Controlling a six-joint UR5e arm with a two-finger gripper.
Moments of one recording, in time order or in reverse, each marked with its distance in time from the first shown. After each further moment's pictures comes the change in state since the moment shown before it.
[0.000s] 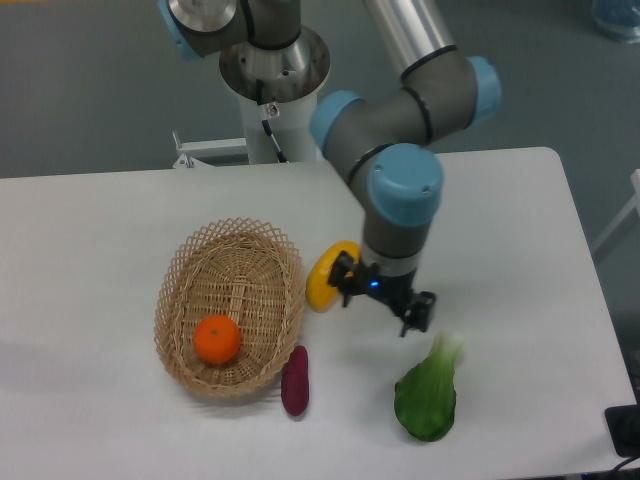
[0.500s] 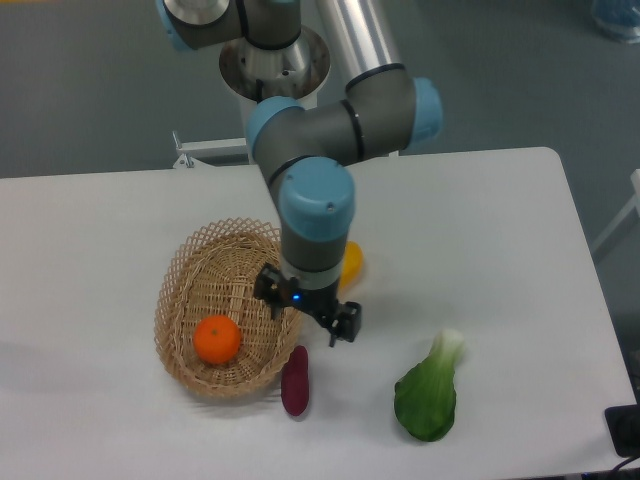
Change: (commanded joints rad) arm -0.121 0.002 -0.029 0.002 0.003 -0.152
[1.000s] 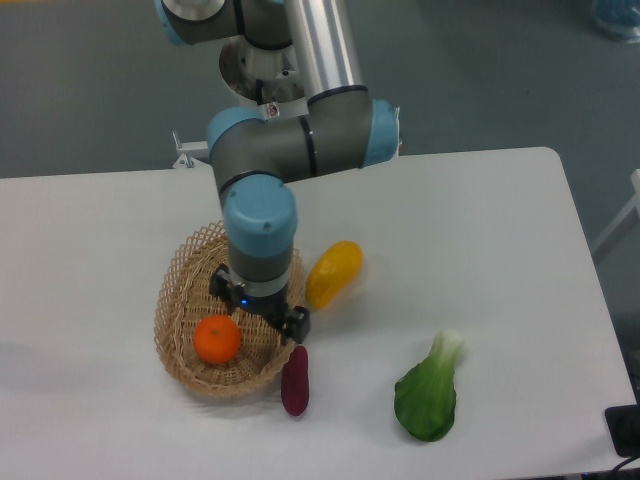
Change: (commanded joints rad) arm -0.078 -0.035 -0.054 0.000 -0.002 -0.038
